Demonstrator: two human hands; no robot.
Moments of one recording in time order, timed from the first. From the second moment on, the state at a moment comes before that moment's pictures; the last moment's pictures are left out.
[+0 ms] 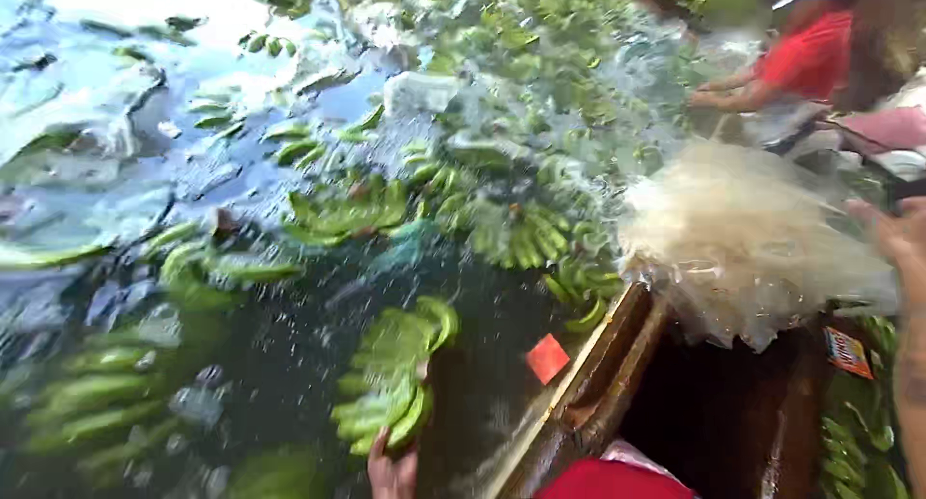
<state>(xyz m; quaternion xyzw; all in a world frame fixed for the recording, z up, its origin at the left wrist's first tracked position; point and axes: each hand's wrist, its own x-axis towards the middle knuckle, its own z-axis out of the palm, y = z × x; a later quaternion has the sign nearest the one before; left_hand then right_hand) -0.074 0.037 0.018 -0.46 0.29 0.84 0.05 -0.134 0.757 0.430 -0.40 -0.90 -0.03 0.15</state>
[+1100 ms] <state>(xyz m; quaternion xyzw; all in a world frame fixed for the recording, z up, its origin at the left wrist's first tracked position) -0.146 0.087 0.101 -0.62 0.15 0.77 -0.02 -0.264 0.227 0.064 0.15 -0.94 0.21 -0.20</state>
